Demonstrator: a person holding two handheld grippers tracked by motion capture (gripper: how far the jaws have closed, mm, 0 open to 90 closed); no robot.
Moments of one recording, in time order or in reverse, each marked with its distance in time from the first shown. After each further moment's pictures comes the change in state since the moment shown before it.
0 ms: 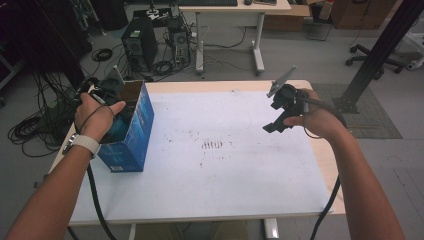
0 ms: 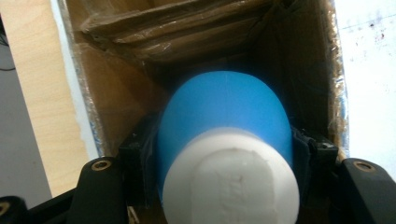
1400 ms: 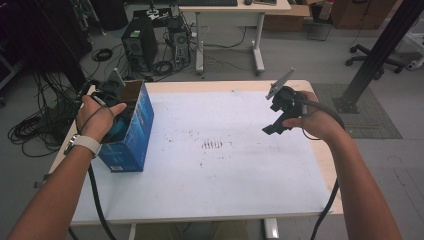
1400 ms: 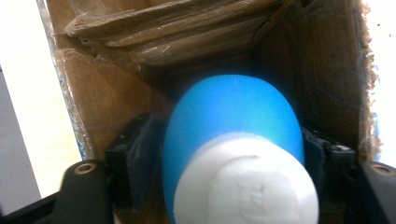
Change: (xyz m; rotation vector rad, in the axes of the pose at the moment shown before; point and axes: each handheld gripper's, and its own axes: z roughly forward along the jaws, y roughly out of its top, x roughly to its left) left arm 0.006 0.004 0.012 0.004 -0.018 0.005; right arm 0.001 -0.002 0.005 0.010 0.009 0.009
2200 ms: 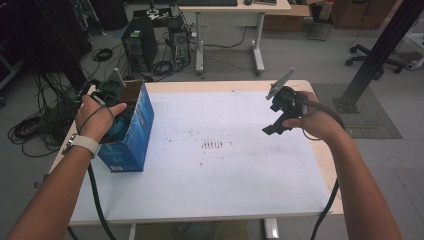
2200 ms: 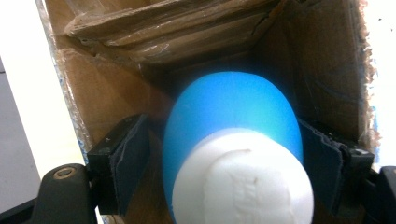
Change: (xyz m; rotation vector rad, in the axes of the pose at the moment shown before) left arm -0.001 0.000 -0.002 0.005 0.004 0.016; right arm 0.001 0.000 -0.001 -0.002 -0.002 -0.002
